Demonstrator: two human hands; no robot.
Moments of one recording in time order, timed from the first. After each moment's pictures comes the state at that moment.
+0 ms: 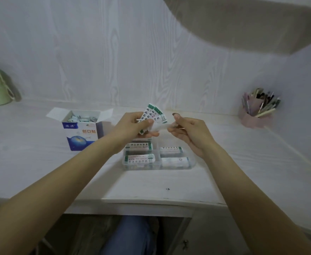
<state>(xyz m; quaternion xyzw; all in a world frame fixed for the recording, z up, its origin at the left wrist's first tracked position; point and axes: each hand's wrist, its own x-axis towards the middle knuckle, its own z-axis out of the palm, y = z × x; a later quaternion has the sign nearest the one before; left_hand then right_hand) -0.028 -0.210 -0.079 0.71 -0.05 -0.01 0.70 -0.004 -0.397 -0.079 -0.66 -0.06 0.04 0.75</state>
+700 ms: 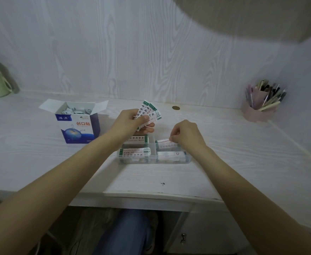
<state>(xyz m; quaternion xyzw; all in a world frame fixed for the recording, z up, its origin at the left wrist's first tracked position) -0.025 -0.223 -0.091 0.73 0.01 0.03 0.68 0.020 -0.401 -0.112 -0.96 -0.10 -0.03 0.25</state>
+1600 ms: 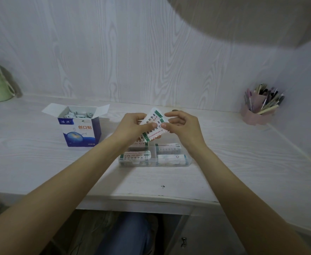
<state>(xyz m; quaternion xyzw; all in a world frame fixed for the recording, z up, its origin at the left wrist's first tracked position) -0.034 -0.230 -0.084 0.75 -0.01 0.02 0.66 0.001 -0.393 -0.093 -0.77 -0.13 -0.06 0.62</state>
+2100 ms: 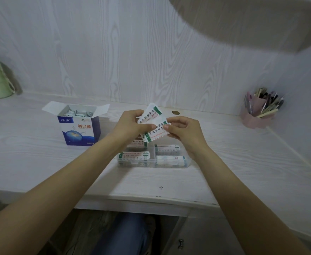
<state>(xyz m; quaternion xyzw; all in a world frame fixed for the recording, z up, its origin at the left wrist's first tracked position) -0.030 -0.229 -0.083 0.76 0.00 0.06 0.64 -0.002 -0.397 -0.091 -0.71 -0.10 0.01 0.69</state>
